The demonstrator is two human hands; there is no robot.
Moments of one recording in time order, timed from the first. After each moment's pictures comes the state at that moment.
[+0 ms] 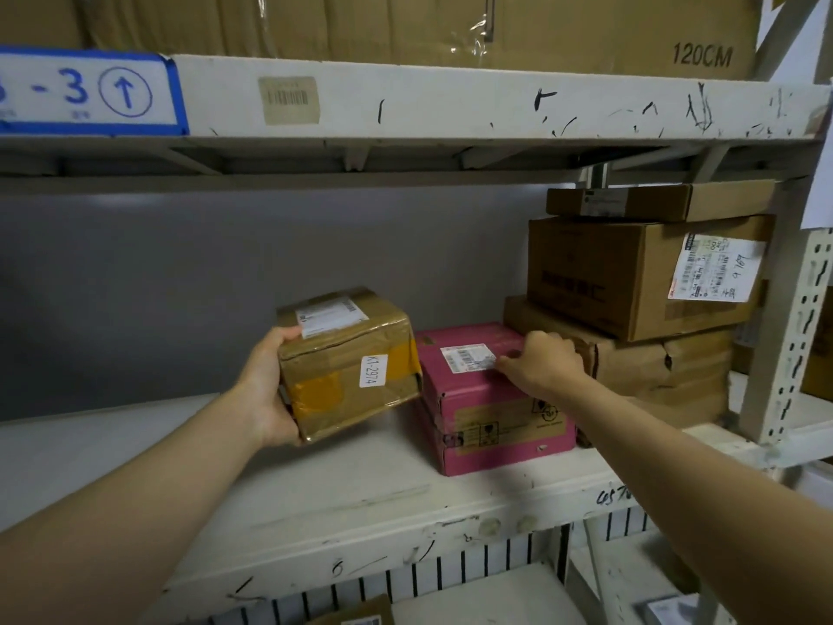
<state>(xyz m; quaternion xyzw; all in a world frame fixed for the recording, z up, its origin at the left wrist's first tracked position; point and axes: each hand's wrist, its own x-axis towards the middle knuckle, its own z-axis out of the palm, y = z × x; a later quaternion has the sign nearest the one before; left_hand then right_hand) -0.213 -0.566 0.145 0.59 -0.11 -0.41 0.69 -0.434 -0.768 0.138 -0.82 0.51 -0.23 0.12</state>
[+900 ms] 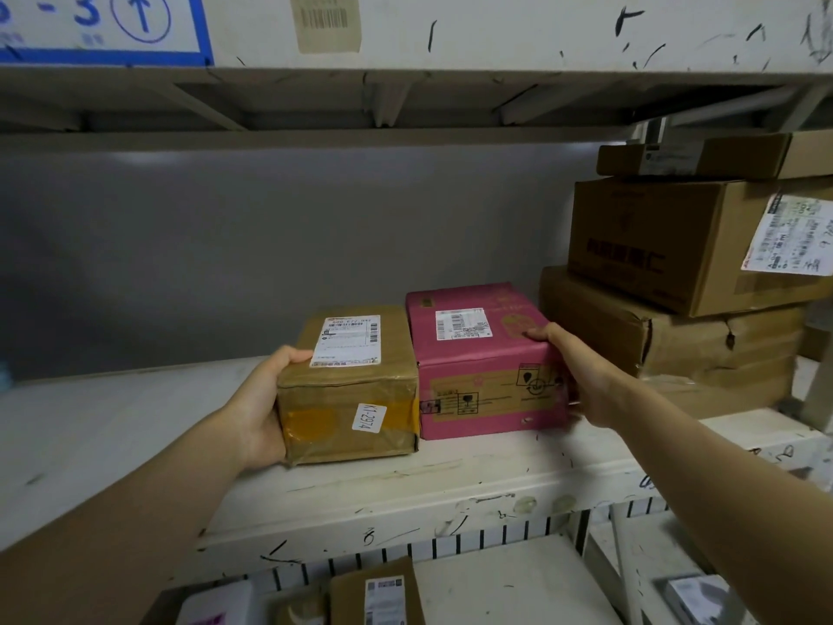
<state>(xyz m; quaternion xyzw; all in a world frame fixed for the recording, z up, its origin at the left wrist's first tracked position) -0.188 -0.530 0.100 0.61 -0.14 -0.42 0.66 -0.430 -0.773 0.099 -0.63 0.44 -0.24 0.59</state>
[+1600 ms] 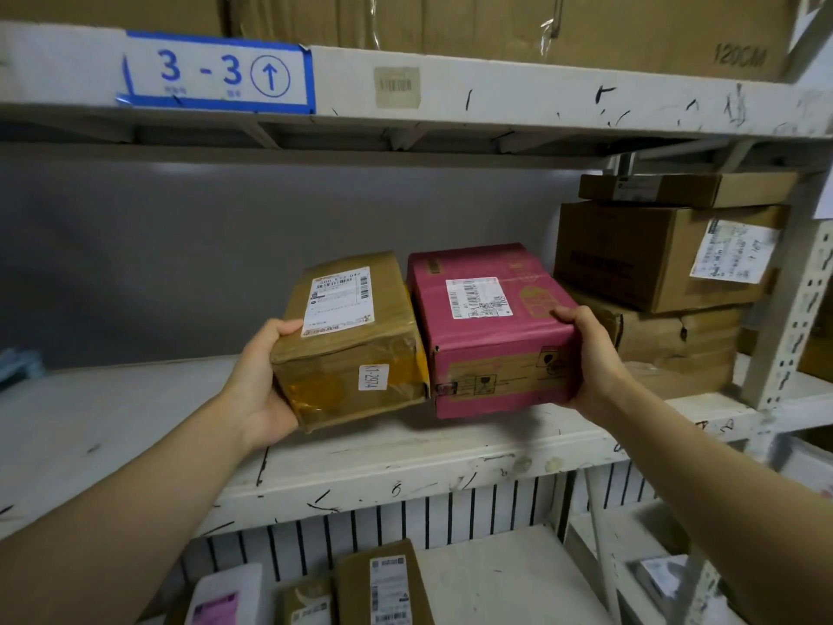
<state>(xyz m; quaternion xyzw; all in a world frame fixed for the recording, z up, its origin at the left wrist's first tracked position) -0.214 -0.462 0.124 0.50 -0.19 -0.41 0.74 -0.456 -0.697 0.114 -0.51 0.36 -0.42 0.65</state>
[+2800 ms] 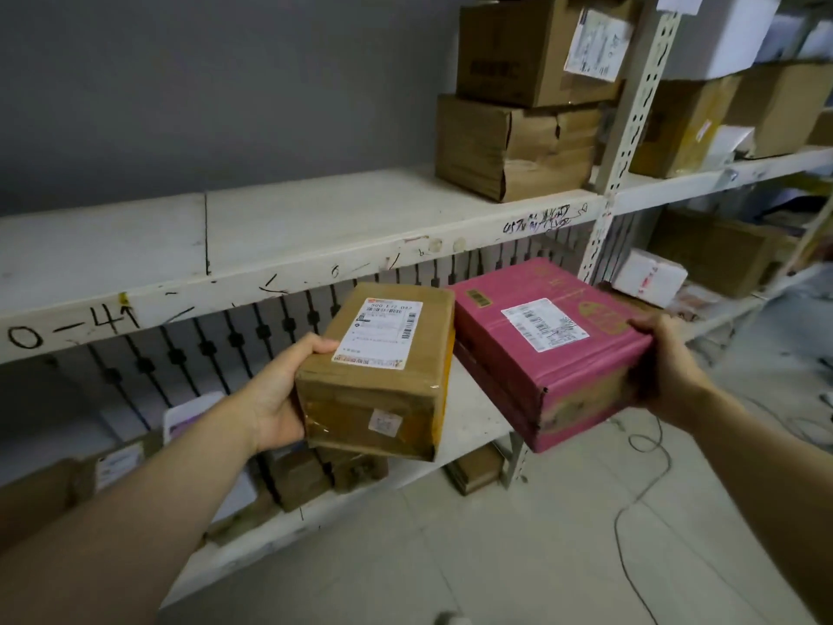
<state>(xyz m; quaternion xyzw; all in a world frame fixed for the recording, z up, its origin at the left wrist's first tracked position) -0.326 -0.360 -0.049 0.57 -0.19 -0.59 0.54 -0.703 -0.551 -0.072 -0.42 0.53 -0.42 0.61</state>
